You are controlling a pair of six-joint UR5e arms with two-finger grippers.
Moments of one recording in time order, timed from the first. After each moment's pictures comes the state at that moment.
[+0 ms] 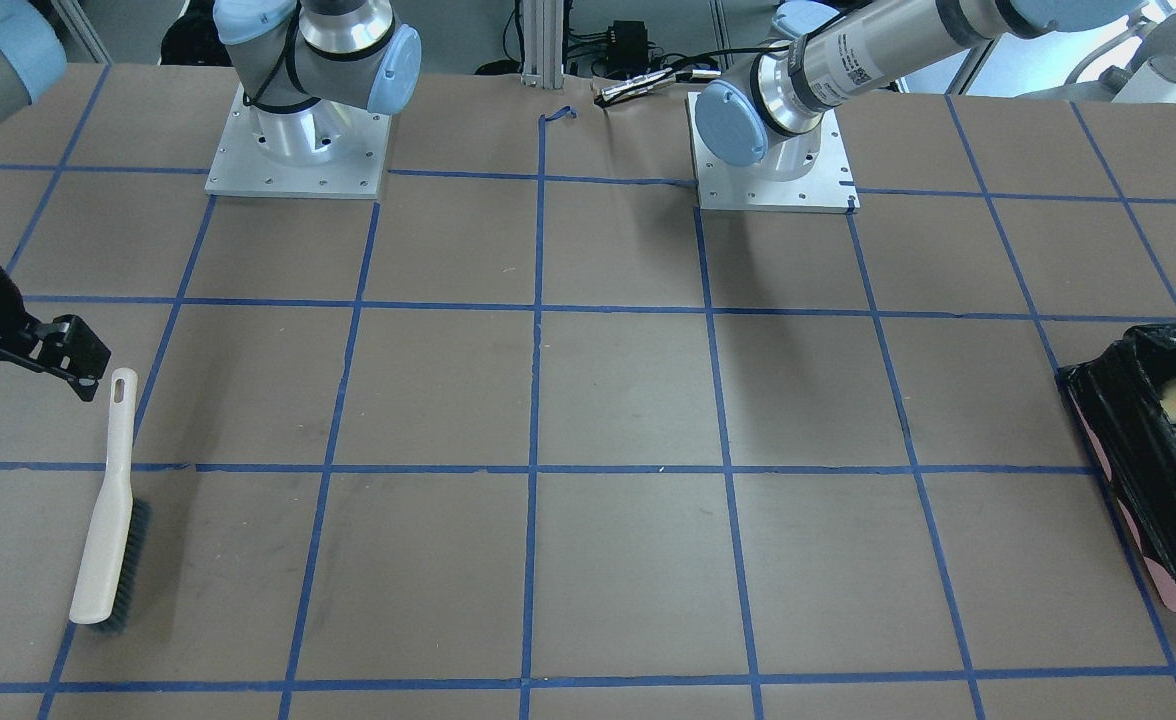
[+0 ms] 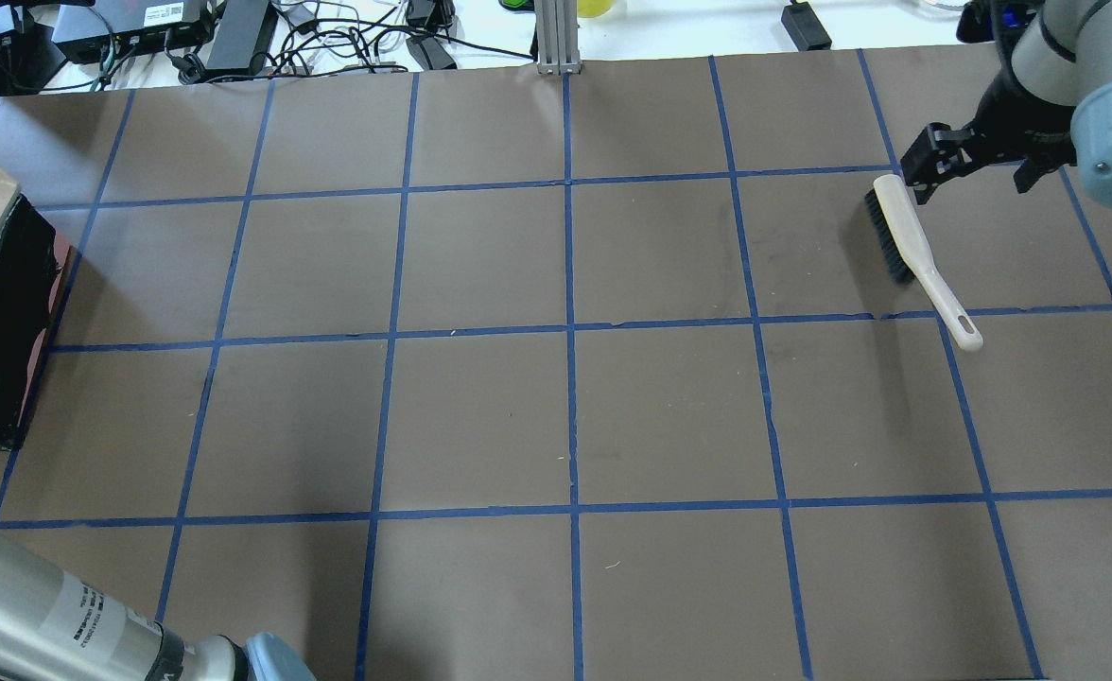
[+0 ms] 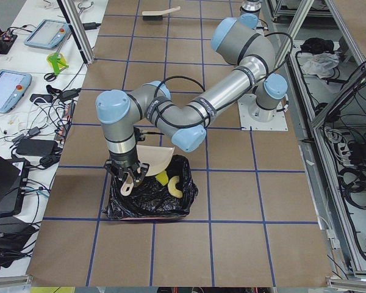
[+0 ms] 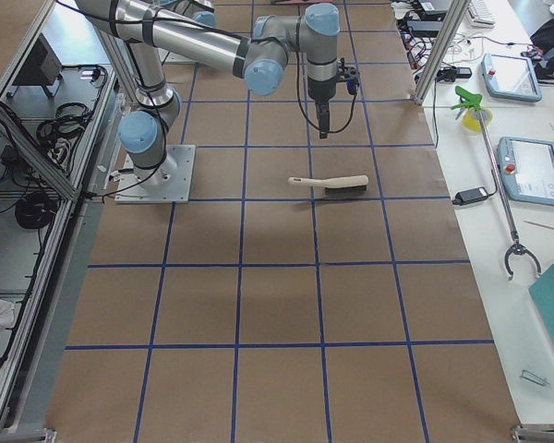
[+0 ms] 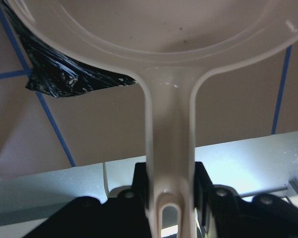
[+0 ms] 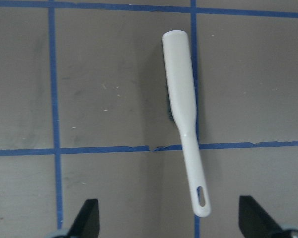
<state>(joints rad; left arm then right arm) -0.81 -2.19 -0.87 -1.46 1.73 2.43 1.38 -1.51 1.71 -1.91 -1.66 -0.20</state>
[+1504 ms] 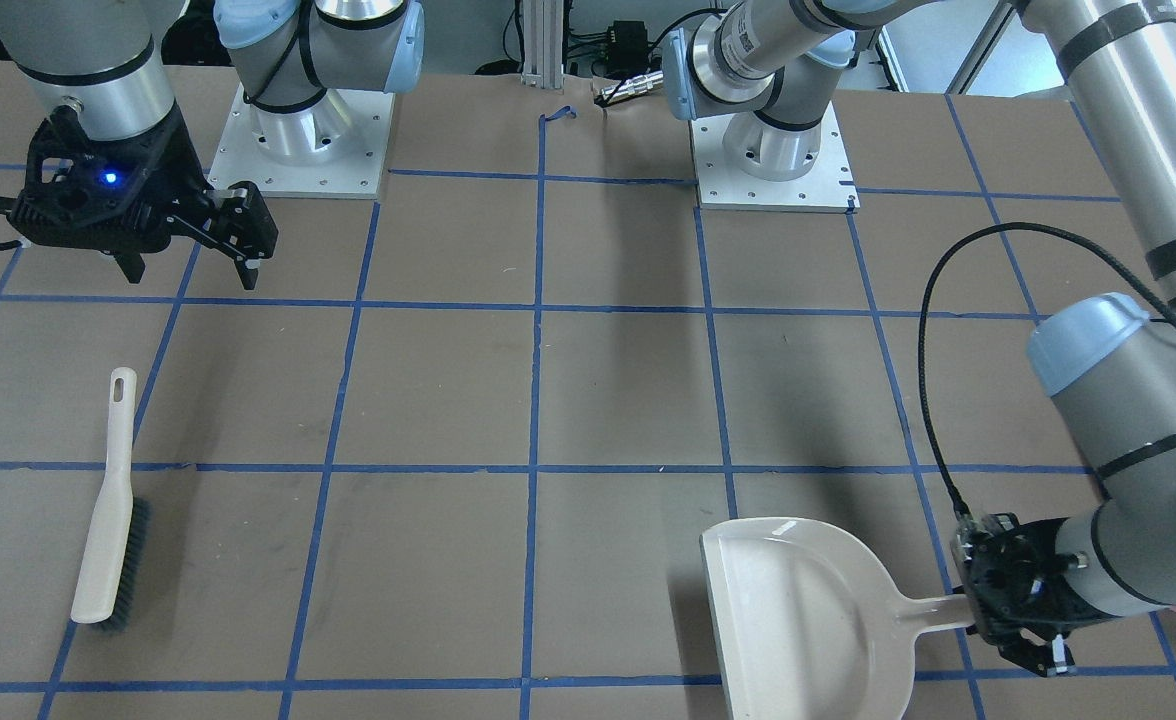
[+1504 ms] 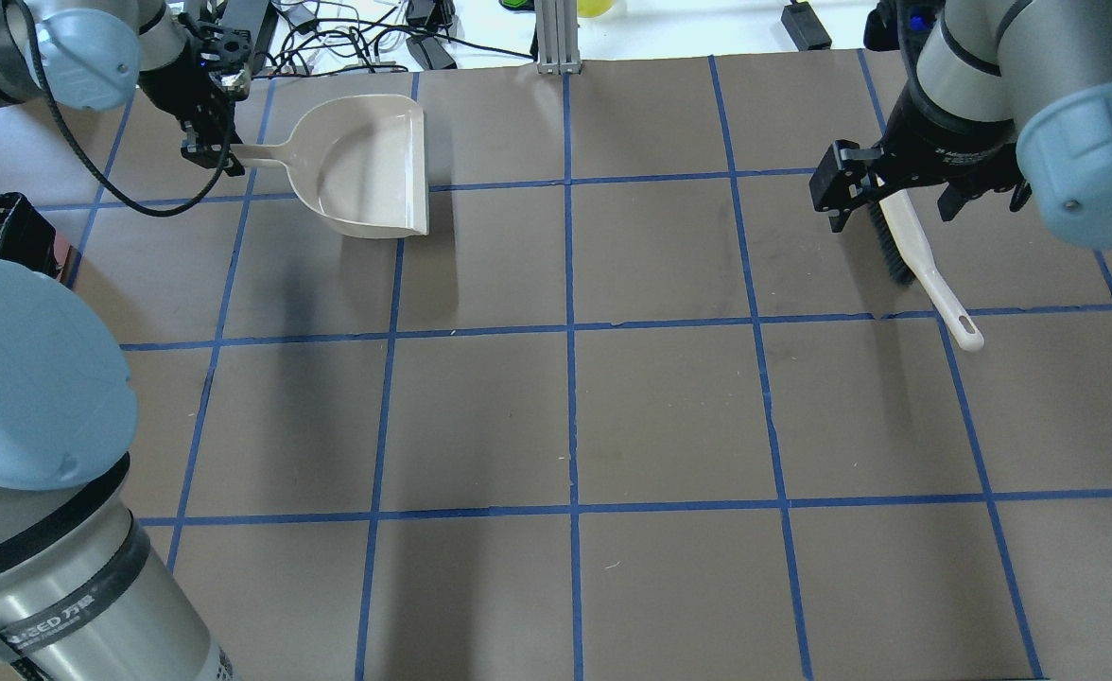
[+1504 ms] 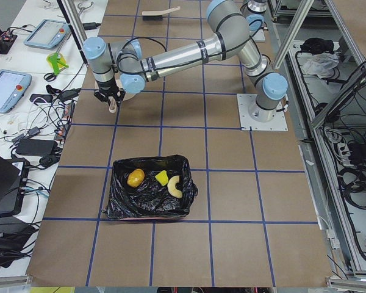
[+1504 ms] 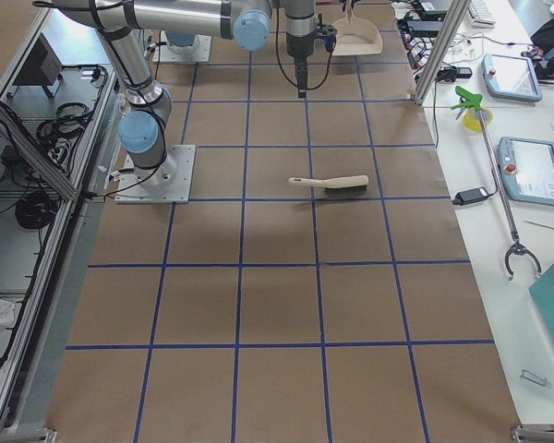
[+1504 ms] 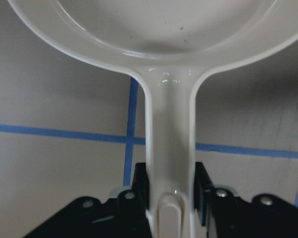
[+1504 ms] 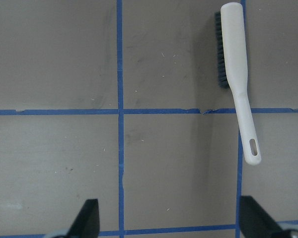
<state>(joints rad) -1.35 -2.21 -1.20 -1.30 1.57 1.71 1.52 -1.63 1.70 -1.75 -1.65 -0.06</state>
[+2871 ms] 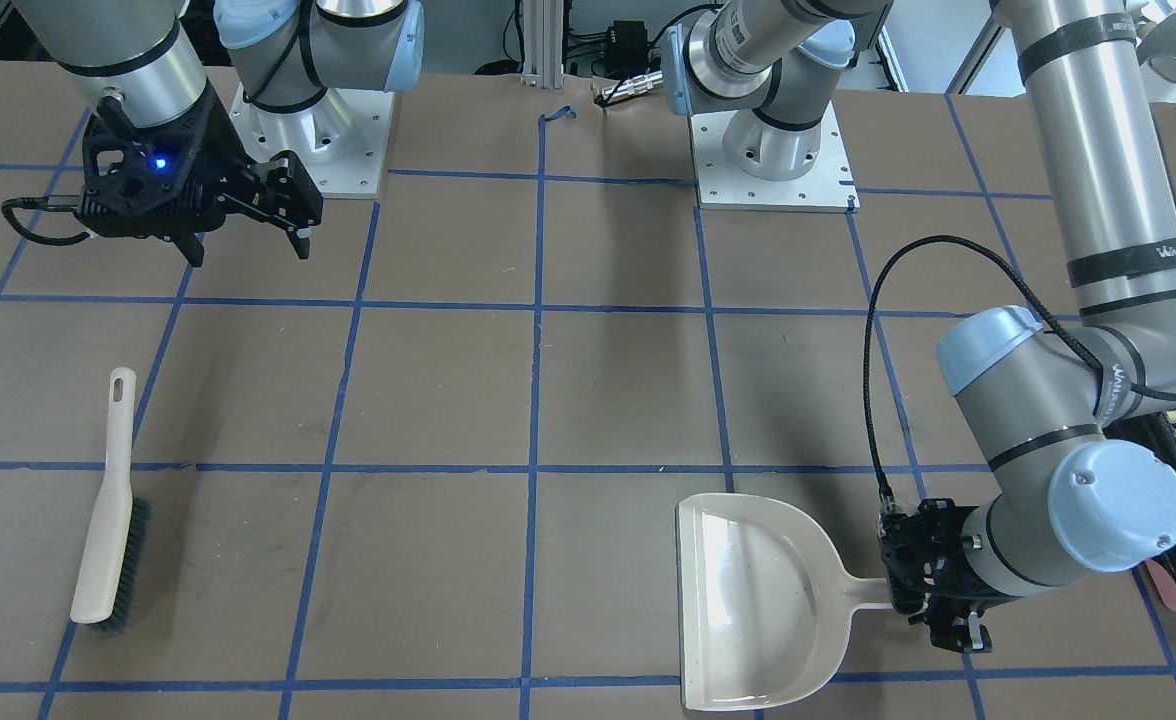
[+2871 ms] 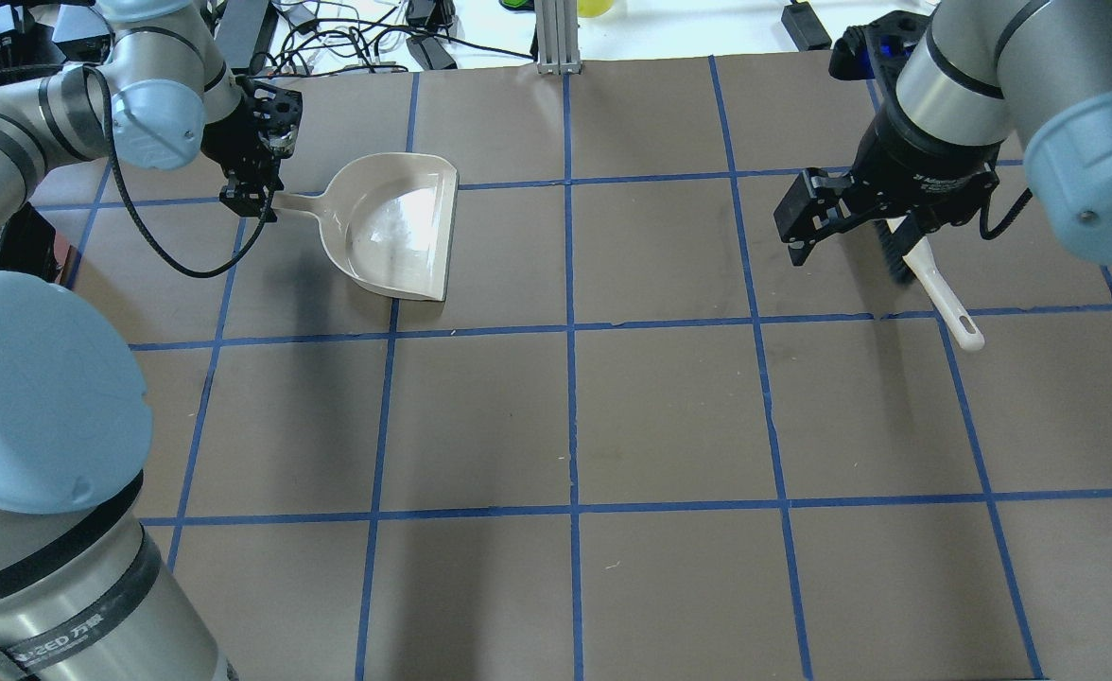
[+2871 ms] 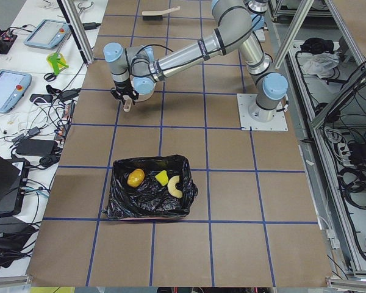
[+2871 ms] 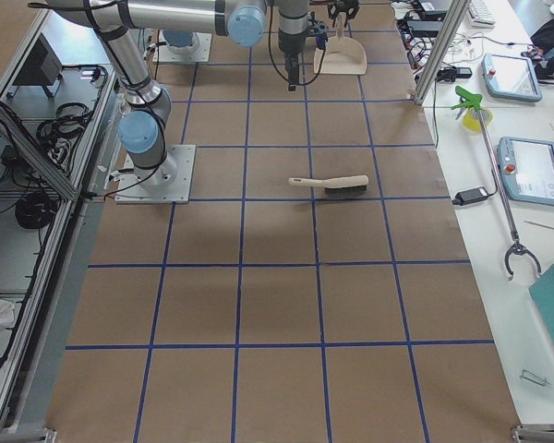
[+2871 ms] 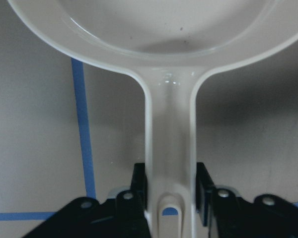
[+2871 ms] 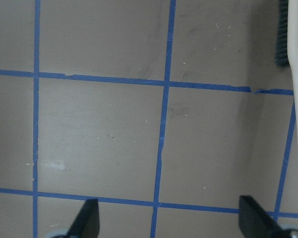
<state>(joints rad) -1.38 -2.20 -1.34 -1.18 1.62 1.76 1.53 -1.64 1.71 -1.65 -1.54 -0.12</state>
